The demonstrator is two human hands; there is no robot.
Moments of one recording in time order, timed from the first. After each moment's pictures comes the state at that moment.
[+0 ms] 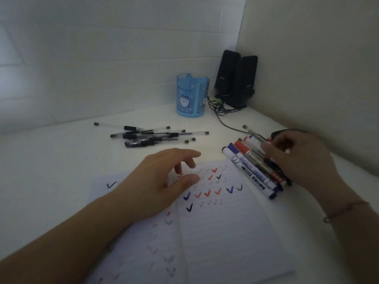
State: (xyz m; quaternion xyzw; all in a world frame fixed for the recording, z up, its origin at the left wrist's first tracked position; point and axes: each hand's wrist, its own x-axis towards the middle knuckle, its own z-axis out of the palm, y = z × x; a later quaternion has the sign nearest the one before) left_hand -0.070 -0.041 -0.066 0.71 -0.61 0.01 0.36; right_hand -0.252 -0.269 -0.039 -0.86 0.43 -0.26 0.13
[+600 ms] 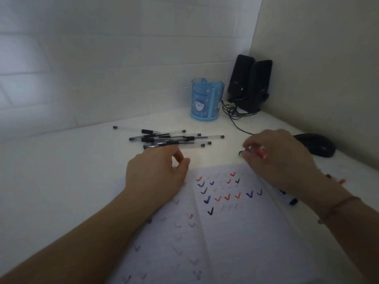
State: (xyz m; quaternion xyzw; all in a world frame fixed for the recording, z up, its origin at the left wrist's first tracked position) left_hand -0.053 -0.043 -0.062 0.89 -0.37 0.10 0.25; right_hand -0.205 -0.230 -0.036 -0.94 0.25 -0.21 0.03
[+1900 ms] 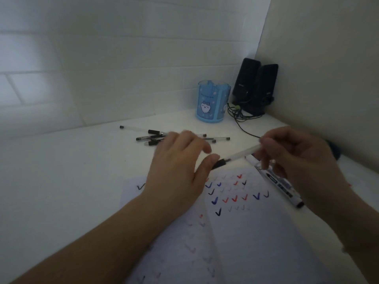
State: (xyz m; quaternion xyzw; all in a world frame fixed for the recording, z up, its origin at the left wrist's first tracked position) left_hand -0.069 -0.039 -0.054 0.75 -0.52 0.20 0.35; right_hand -0.220 -0.183 -0.013 -0.77 0.18 -0.36 0.49
